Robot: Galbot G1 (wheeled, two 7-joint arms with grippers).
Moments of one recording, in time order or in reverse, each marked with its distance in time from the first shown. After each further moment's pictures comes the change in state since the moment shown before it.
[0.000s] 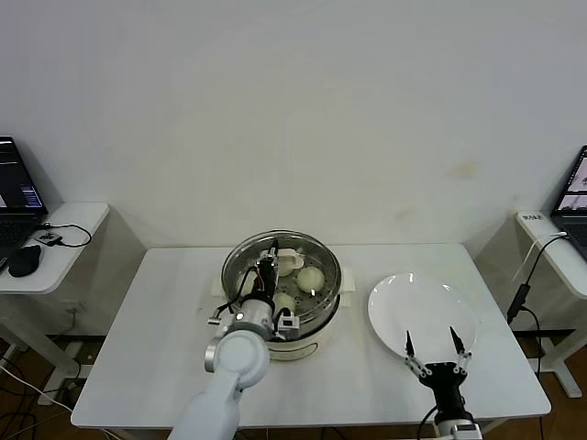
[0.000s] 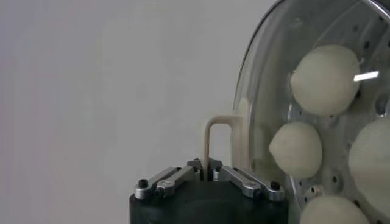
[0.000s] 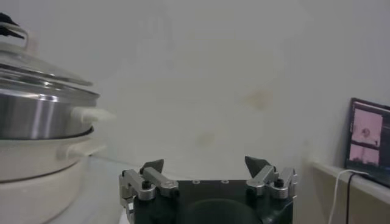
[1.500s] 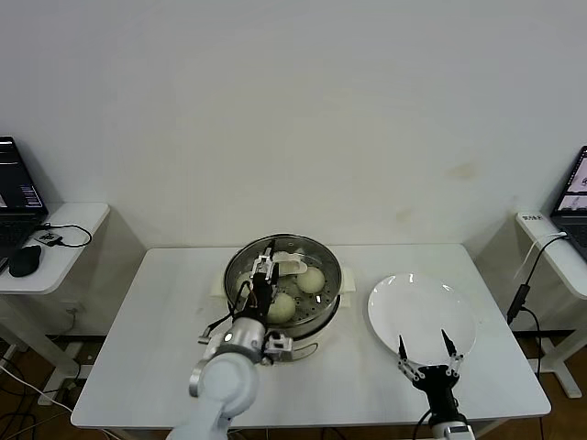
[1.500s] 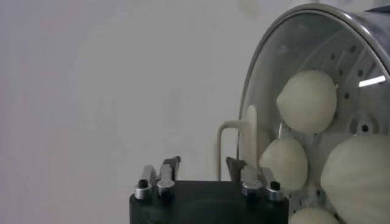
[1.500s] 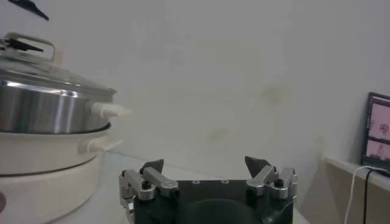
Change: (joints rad) left arm 0.145 0.047 -0.028 -0.157 -0.071 -0.038 -0.046; right arm -0.006 -0.004 -0.025 -0.008 -0.020 -0.006 -0.008
